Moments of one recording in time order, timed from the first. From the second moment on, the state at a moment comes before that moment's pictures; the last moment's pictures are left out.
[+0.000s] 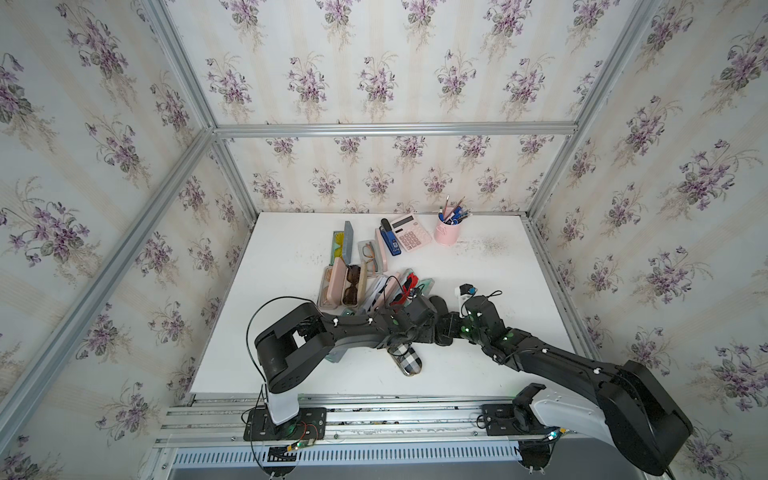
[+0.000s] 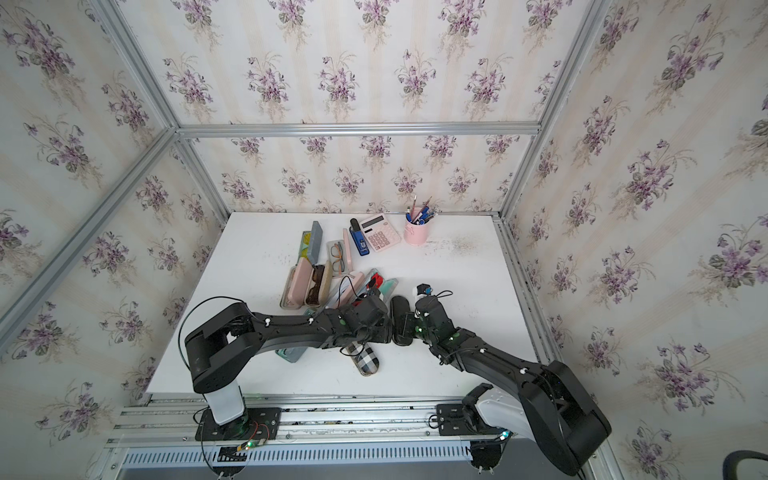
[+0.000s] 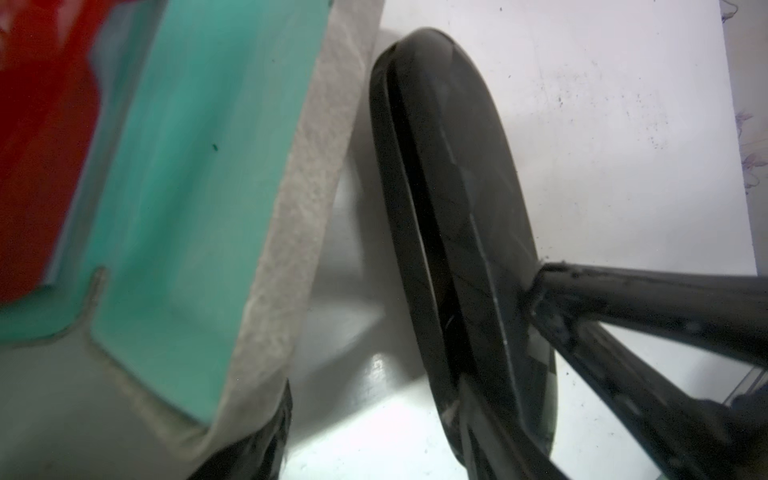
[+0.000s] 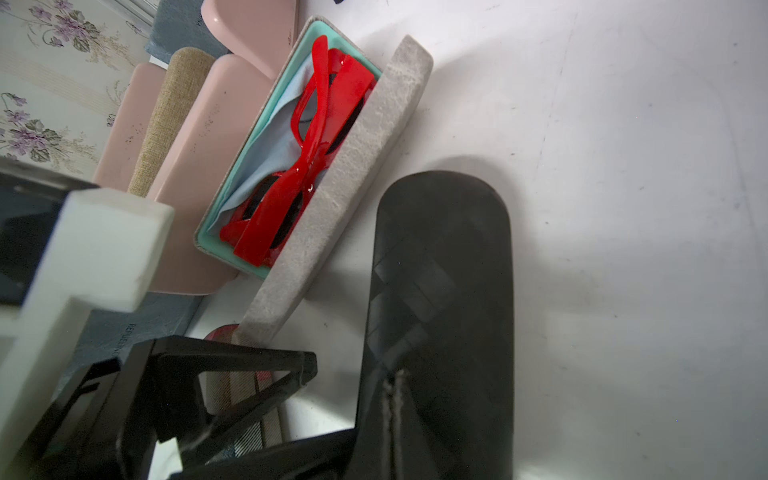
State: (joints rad) left arm -1.00 1.81 1.02 -0.15 -0.08 -0.83; right arm 0.61 1.17 0.38 0.07 -0.09 0.65
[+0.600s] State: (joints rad) left arm -1.01 1.67 0.94 -0.05 -0.09 -0.86; right arm 0.63 1.11 0.39 -0.01 -0.06 0.64
